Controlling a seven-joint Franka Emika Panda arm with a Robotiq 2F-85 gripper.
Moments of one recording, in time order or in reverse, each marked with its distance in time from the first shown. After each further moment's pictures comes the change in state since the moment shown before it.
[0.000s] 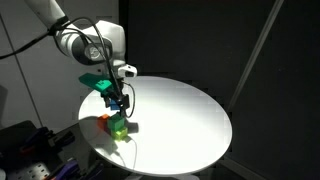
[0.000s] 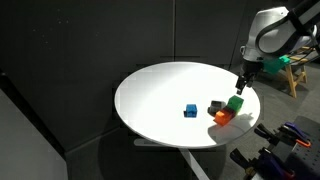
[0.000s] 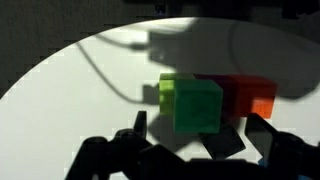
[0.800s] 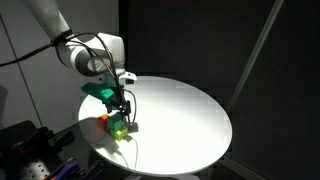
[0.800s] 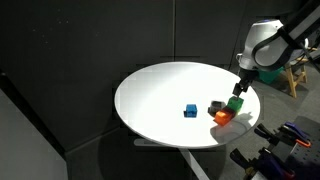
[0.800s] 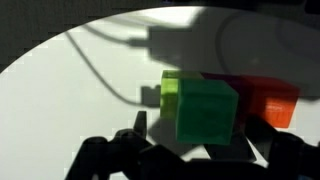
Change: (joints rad) arm 0.003 0.108 0.000 -0.002 -0.037 0.136 0.000
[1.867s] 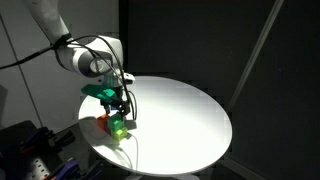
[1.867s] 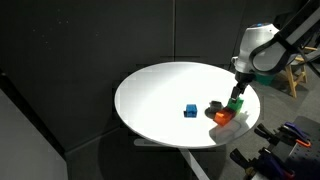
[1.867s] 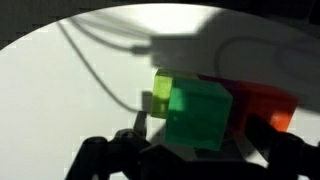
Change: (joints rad) arm 0.029 0.041 0.003 0.018 -0.064 0.004 0.009
